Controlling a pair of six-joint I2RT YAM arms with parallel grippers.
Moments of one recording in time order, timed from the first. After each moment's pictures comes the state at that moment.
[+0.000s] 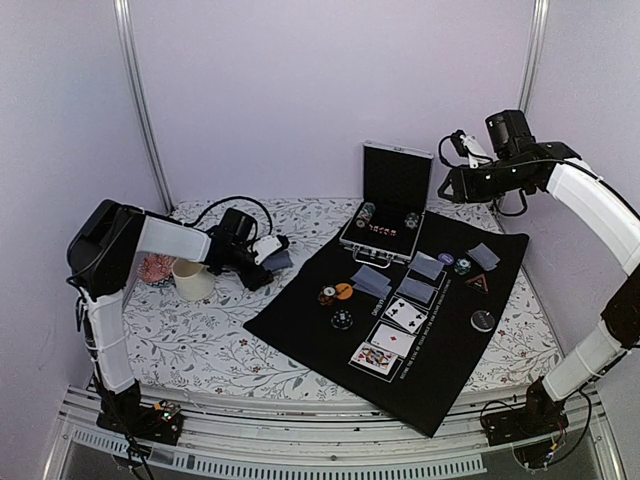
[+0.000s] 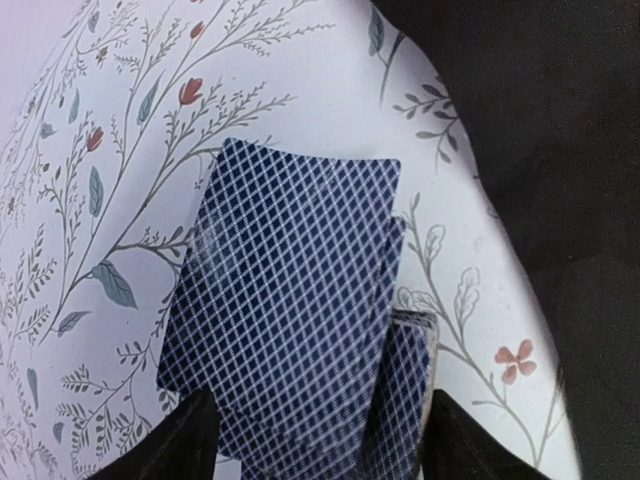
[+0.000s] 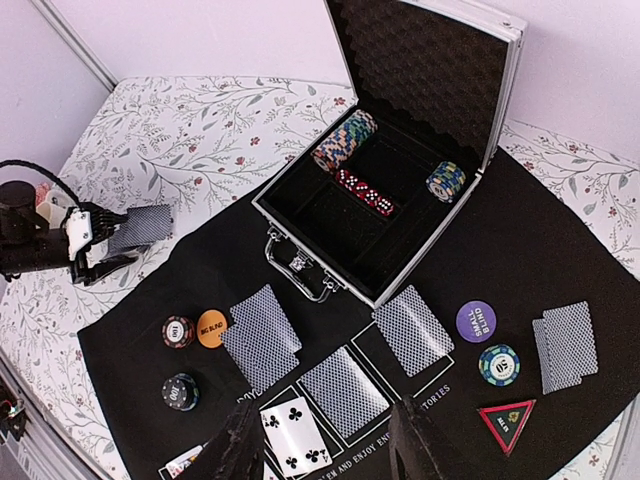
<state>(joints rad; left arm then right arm) -0.46 2.01 1.18 -0.08 0.02 0.57 0.32 1.52 1.59 -0.81 -0.19 0.10</state>
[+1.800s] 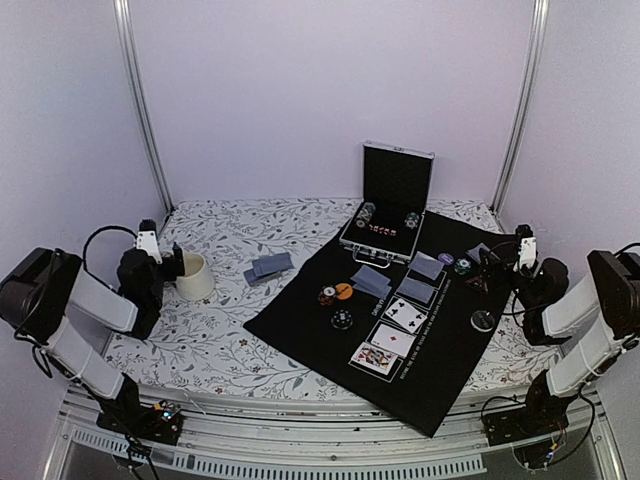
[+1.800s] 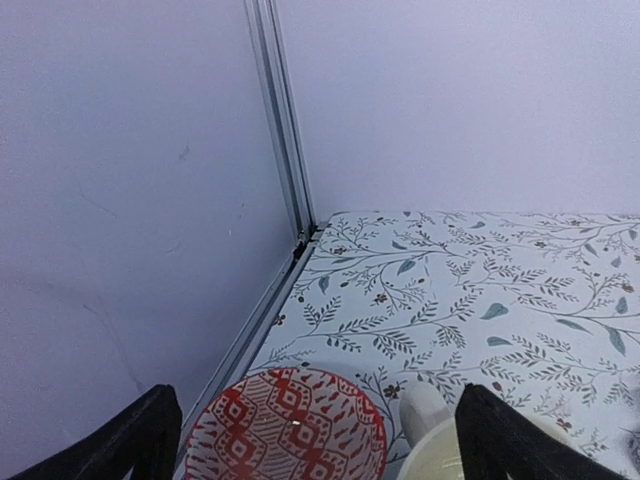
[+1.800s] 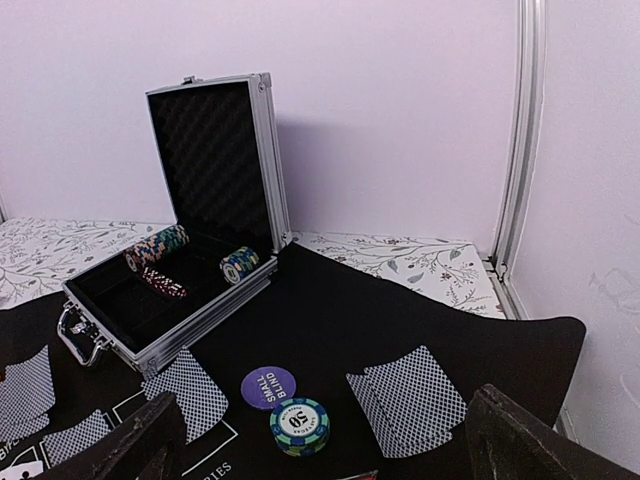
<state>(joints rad) -0.15 1.53 0.31 1.13 -0.49 0.12 -0.09 1.54 0.22 1.29 -0.26 0.00</state>
